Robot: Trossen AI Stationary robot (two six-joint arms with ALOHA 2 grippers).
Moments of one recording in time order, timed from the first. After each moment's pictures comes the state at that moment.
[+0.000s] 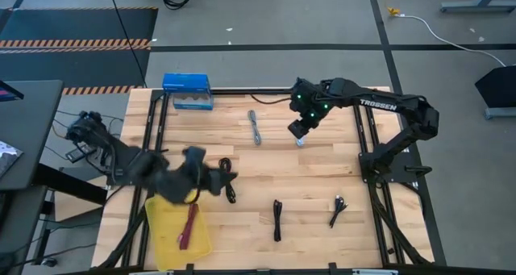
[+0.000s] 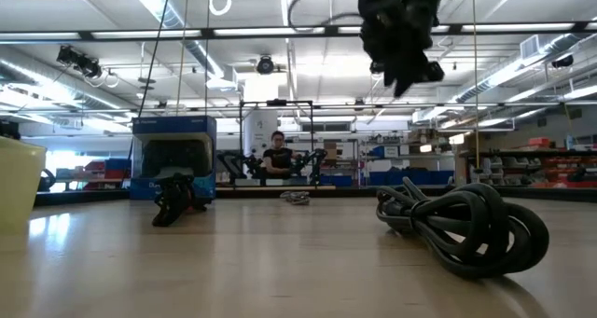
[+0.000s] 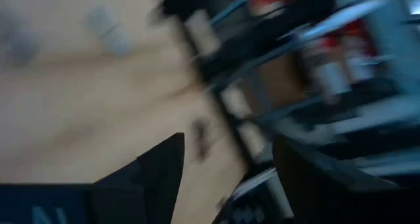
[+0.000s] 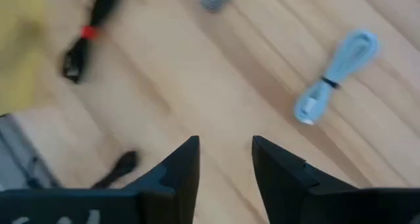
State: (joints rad) left arm -0.56 1.32 1.35 -0.54 -0.78 -1.38; right arm -0.39 1.50 1.33 -1.06 -0.27 0.48
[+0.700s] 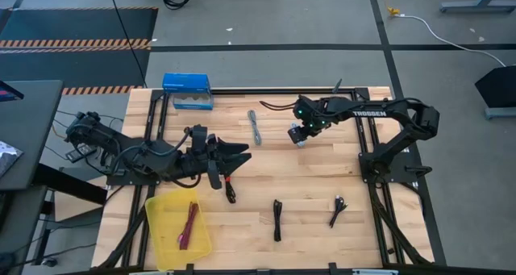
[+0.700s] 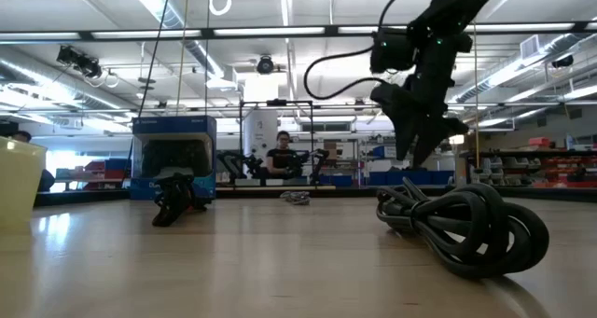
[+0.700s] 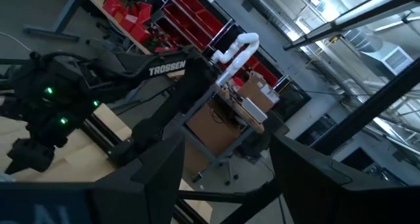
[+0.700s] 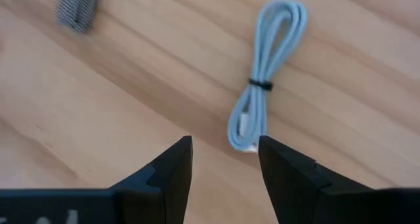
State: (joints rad) left arm -0.45 1.32 1.35 0.05 -0.70 -0.73; right arm -0.43 1.50 0.94 -0.67 -0.10 0.68
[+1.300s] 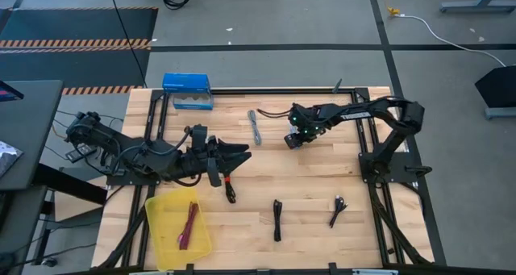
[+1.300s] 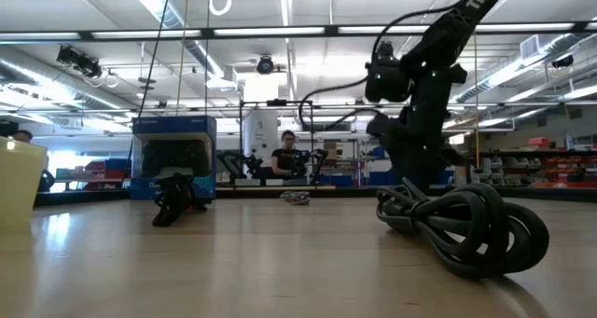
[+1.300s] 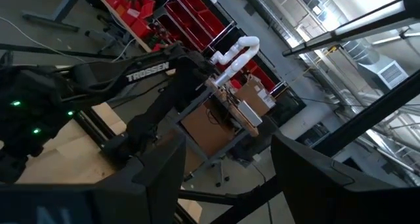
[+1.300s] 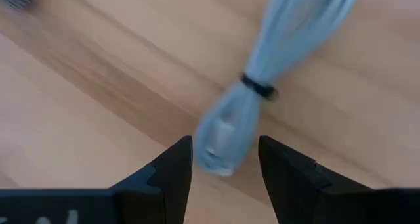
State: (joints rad) left arm -0.45 1.32 1.35 0.05 -0.70 -0.81; right arm -0.42 1.66 0.87 -0.49 -0.14 0.68
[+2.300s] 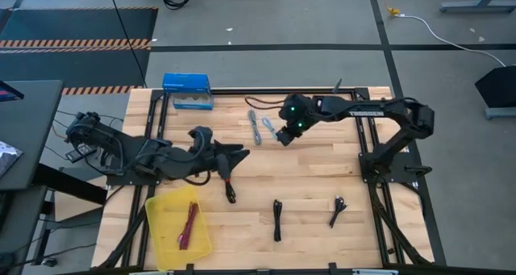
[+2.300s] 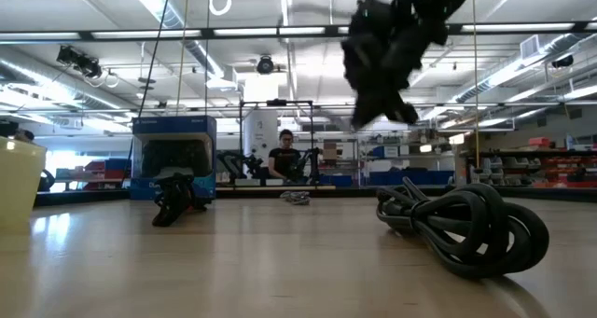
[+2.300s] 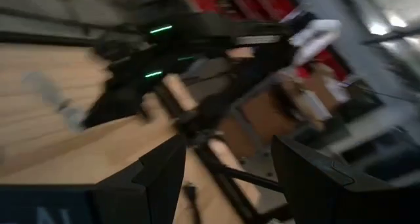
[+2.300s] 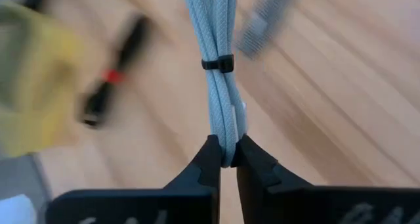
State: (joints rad) left arm -0.42 1.32 1.35 -0.30 -0.79 -1.05; right arm -0.34 1.54 1.10 -0.49 -0.33 0.57
